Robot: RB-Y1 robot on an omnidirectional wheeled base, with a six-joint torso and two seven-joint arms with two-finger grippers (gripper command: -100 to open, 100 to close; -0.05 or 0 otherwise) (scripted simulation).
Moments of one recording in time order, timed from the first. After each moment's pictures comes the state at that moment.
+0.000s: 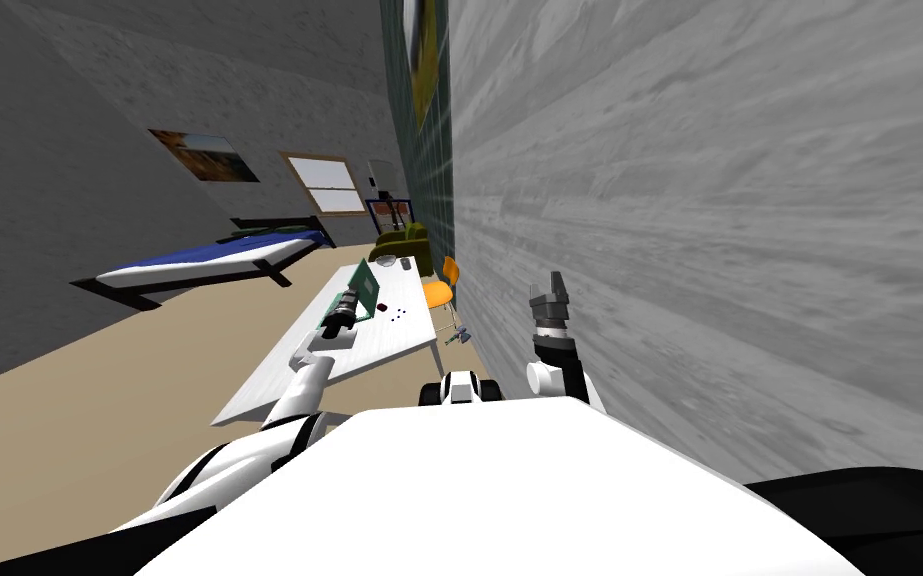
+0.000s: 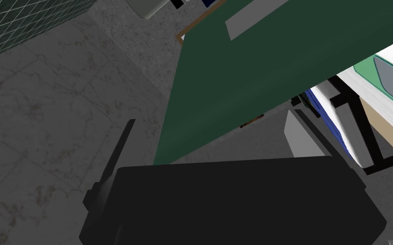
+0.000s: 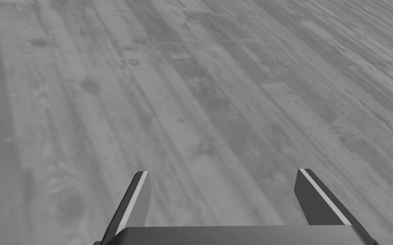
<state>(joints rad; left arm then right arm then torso) -0.20 0.48 0.30 -1.20 -0.17 -0.06 -0.02 0.48 0.04 0.04 -2.26 0.09 -0.39 -0.03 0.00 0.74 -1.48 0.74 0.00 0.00</state>
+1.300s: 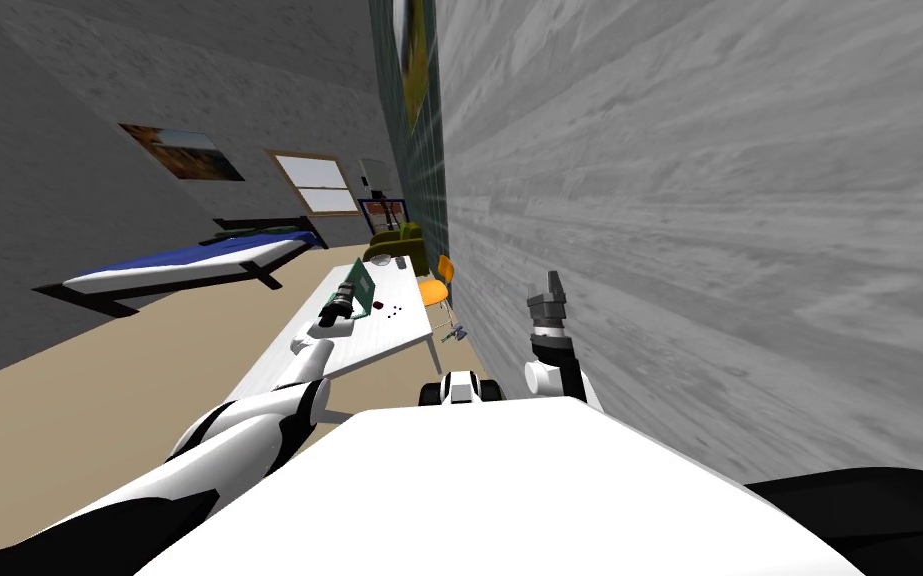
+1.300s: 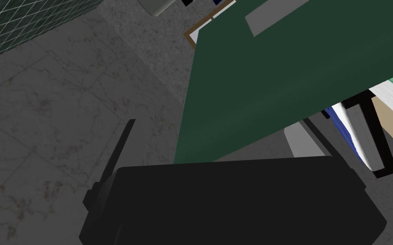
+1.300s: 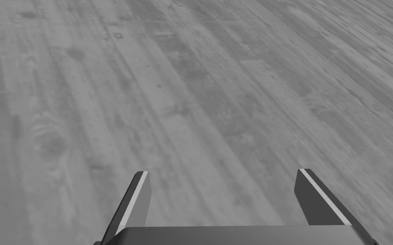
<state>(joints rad) -0.41 0.56 0.30 -0.86 -0.08 -0.20 -0.11 0.47 0.04 0.06 -2.25 0.09 -0.39 -0.03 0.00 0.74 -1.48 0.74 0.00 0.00</state>
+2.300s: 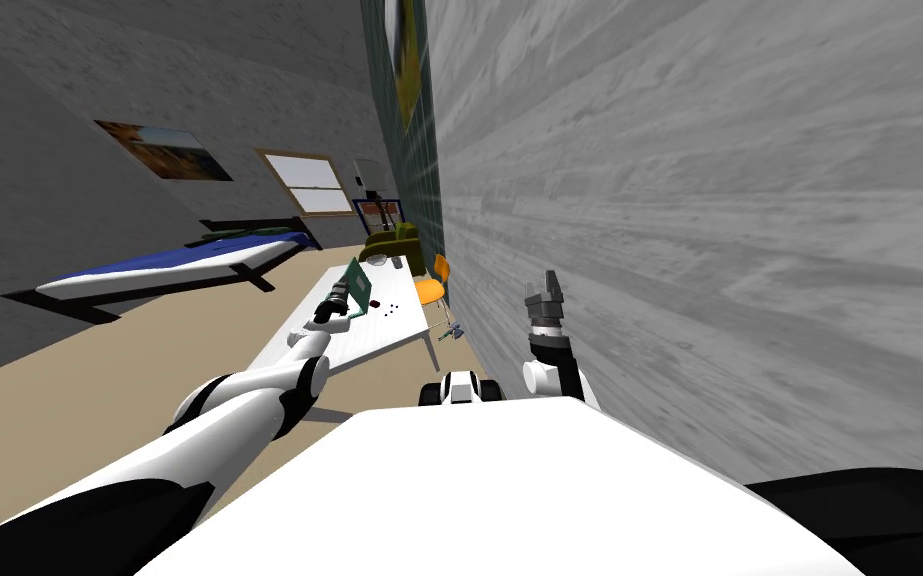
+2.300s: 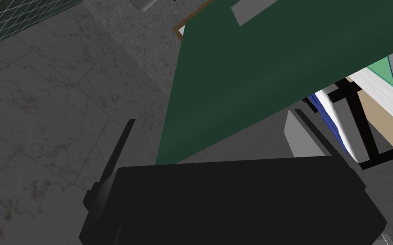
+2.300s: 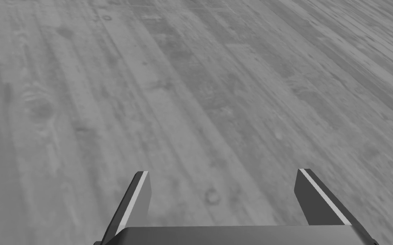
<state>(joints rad) -0.57 0.63 0.29 -0.53 -0.02 -0.31 -0.17 0.47 0.04 0.07 -2.25 0.09 -0.39 -0.03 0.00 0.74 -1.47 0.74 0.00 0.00</state>
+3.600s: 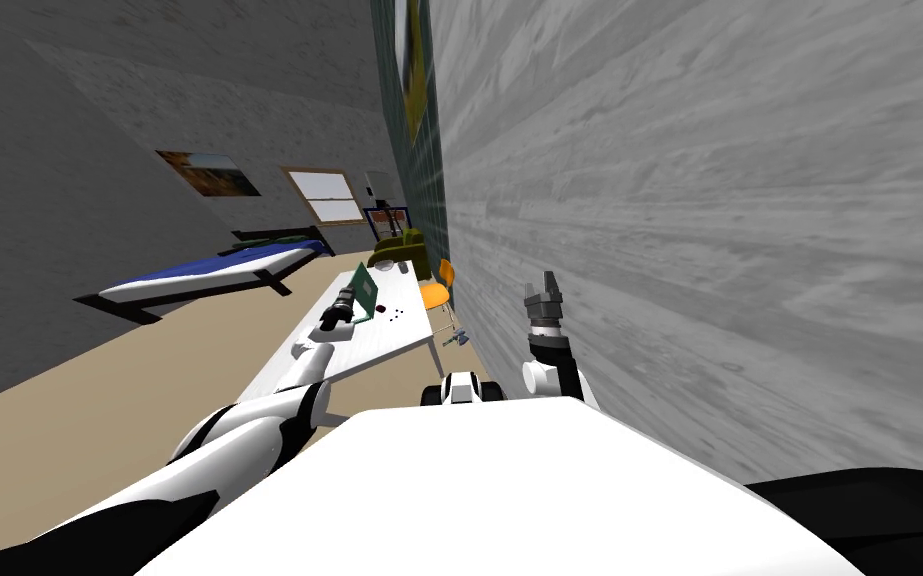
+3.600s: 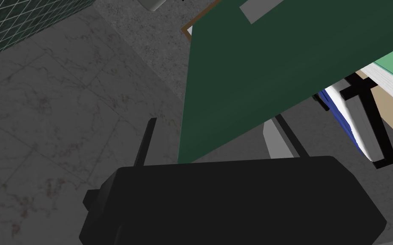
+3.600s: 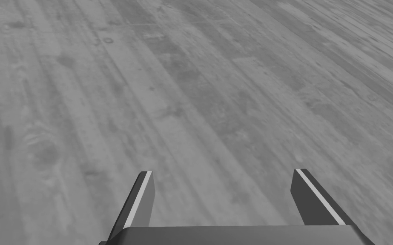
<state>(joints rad) -0.39 0.55 0.31 -0.84 -0.10 -0.20 -0.10 0.47 0.04 0.08 -2.25 0.09 -0.39 -0.03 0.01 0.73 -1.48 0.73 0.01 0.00</state>
